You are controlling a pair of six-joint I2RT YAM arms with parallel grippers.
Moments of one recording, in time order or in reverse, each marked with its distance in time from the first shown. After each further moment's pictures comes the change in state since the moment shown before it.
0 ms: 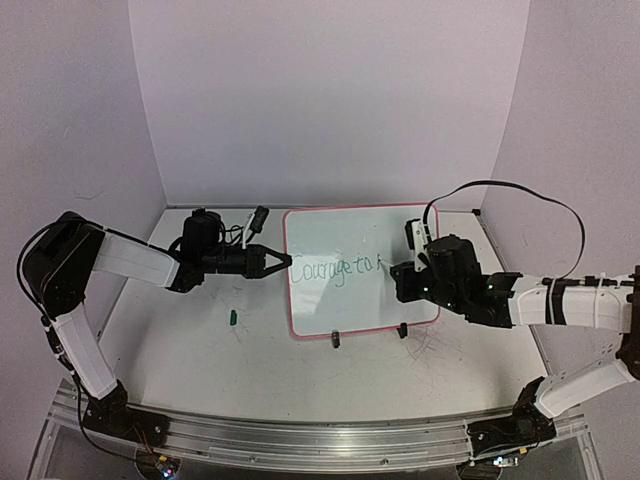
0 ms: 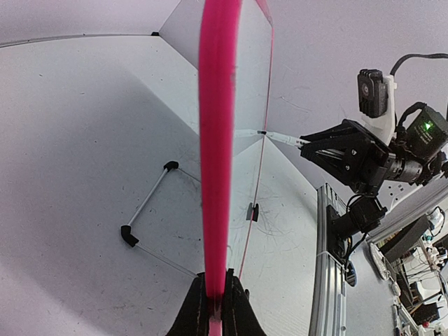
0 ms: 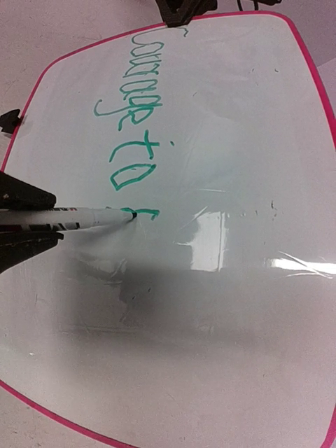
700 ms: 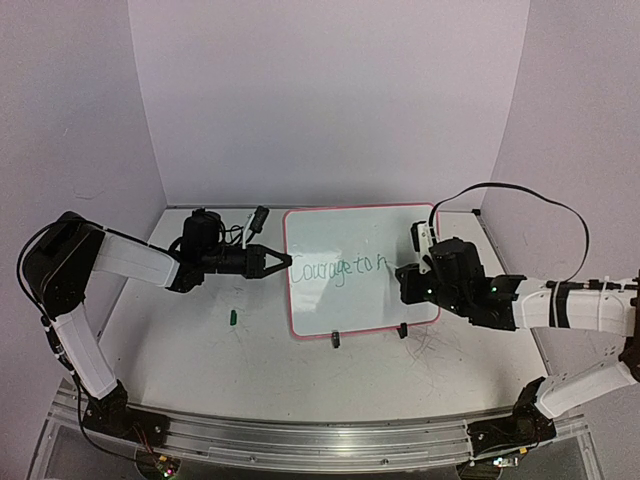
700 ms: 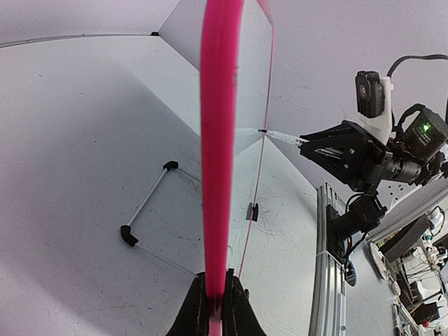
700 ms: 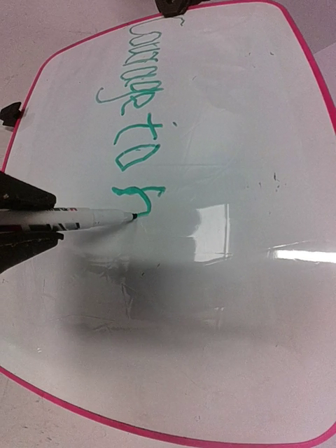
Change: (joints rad) left arm 0.000 0.000 0.000 0.000 0.001 0.001; right arm -0.001 -0.028 -0.023 -0.016 0.028 0.025
